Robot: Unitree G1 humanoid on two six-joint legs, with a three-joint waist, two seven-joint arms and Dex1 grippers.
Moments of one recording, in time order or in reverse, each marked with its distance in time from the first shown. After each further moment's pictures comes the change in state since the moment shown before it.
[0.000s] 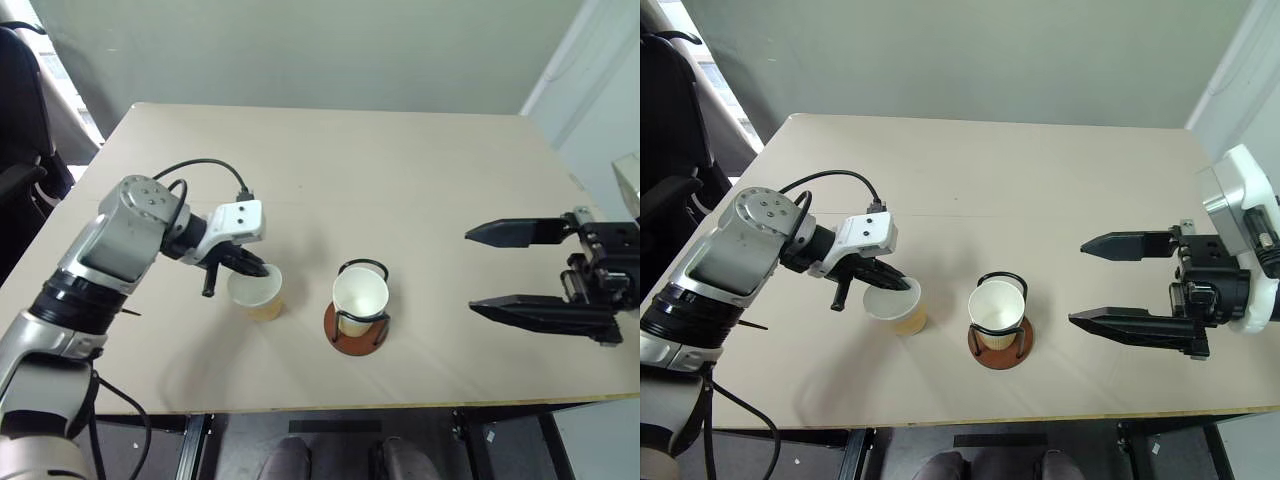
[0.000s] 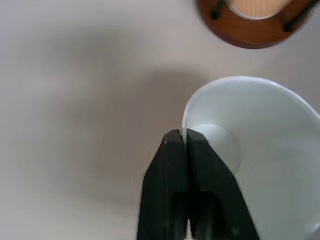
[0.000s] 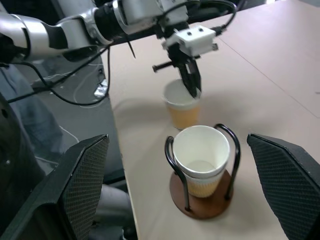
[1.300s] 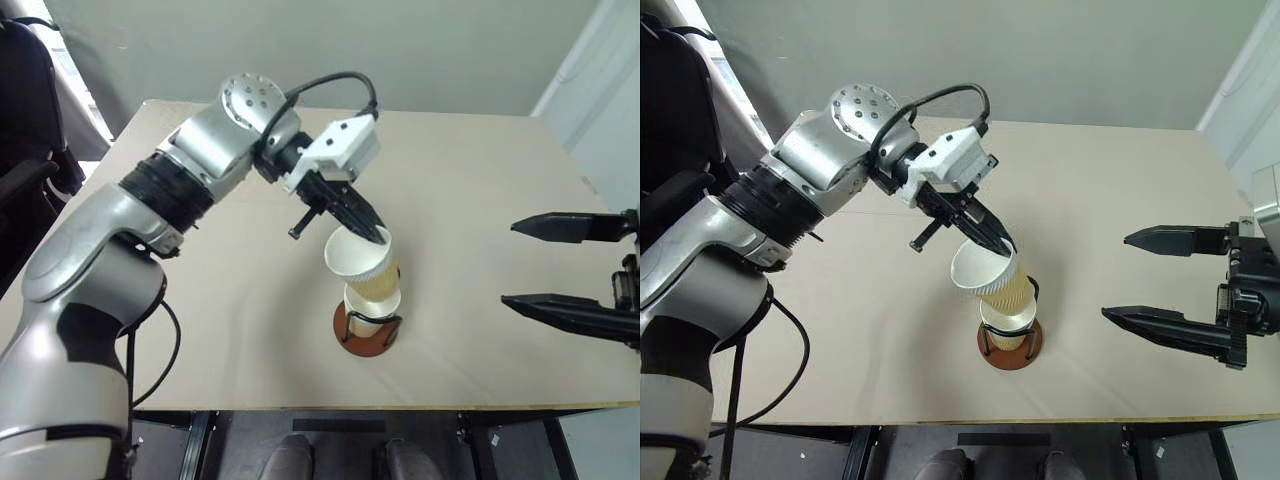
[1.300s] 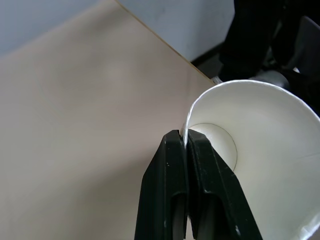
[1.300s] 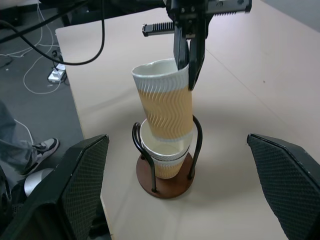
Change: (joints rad) left arm -0.647 -0.261 -0.613 0.389 -0.646 -0.522 -0.031; right arm 0.219 -0.059 -0.276 -0.078 -0.027 0.013 -0.028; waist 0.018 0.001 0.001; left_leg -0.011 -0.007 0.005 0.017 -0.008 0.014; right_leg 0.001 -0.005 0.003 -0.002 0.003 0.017
